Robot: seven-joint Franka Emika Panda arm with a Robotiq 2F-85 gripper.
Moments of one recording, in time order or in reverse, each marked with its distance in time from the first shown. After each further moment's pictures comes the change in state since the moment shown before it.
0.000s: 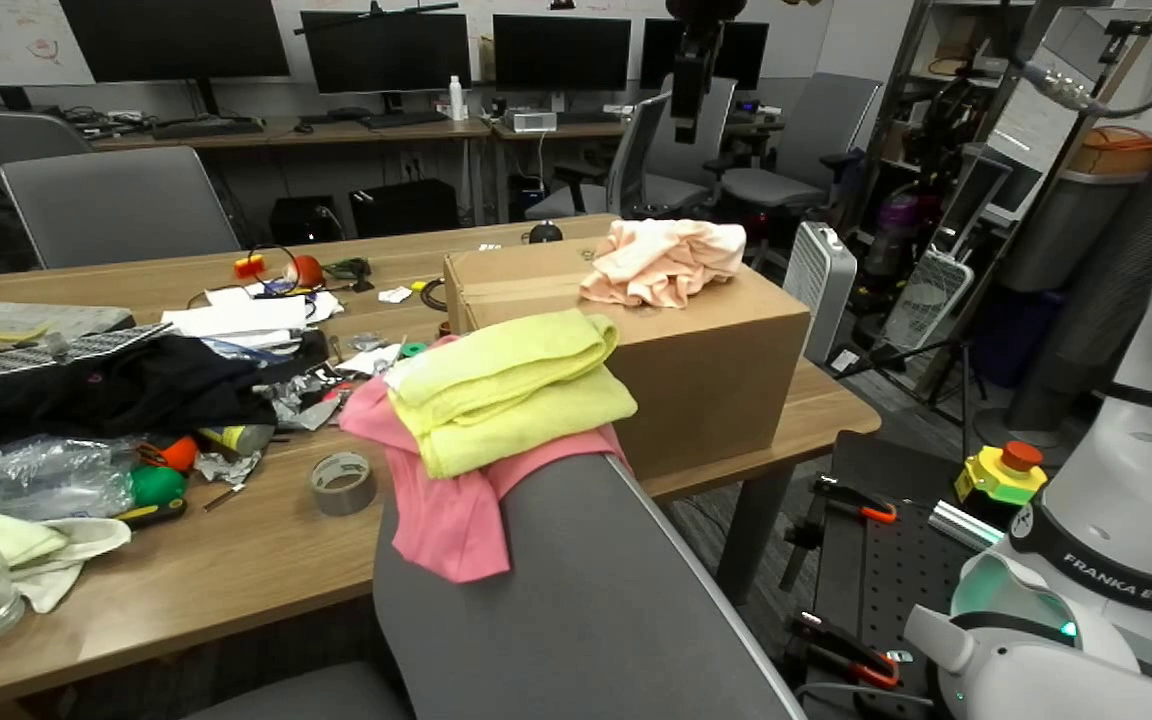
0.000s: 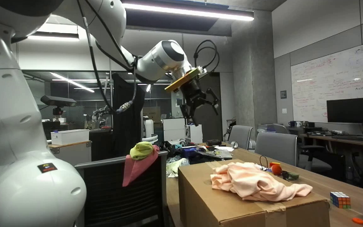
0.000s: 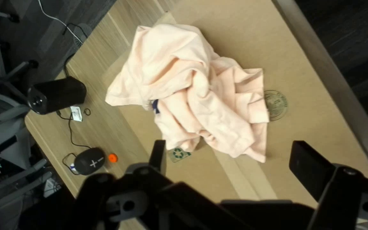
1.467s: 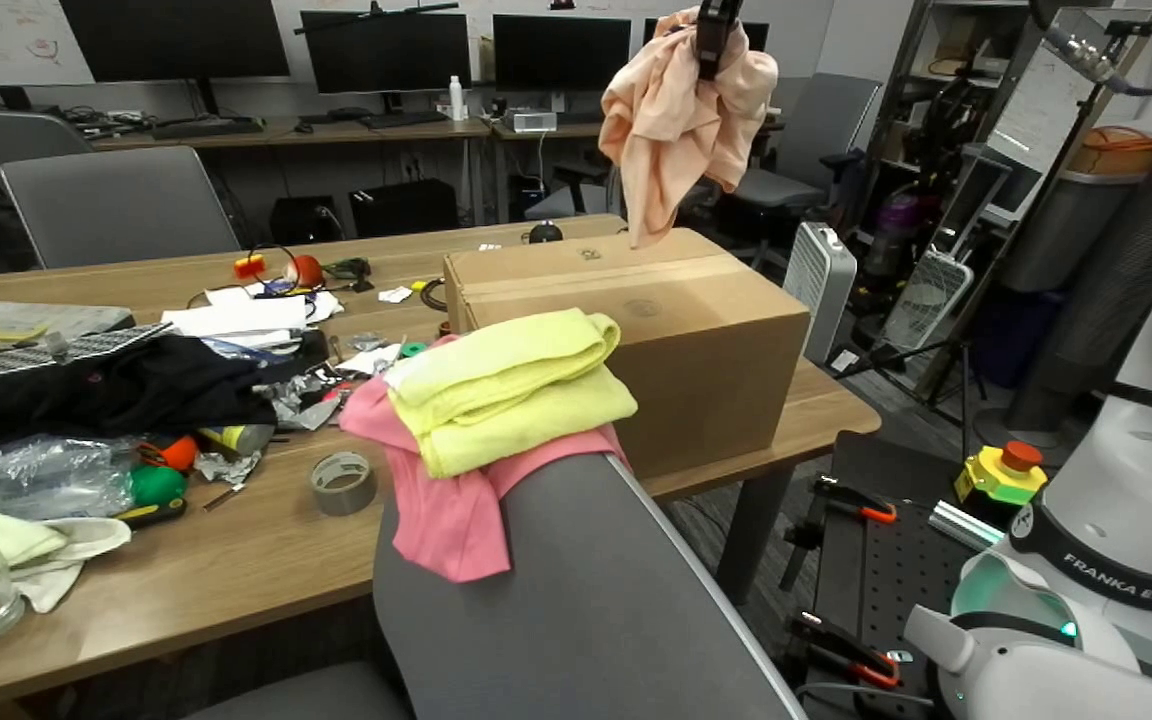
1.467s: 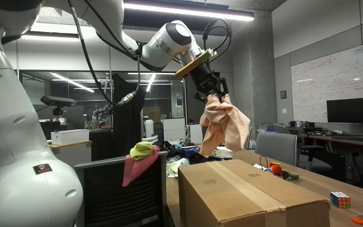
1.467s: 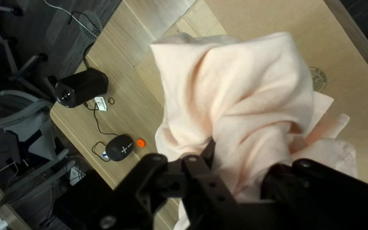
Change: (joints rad) arm -0.061 -0.037 -0.060 0.071 0.028 0.039 -0.062
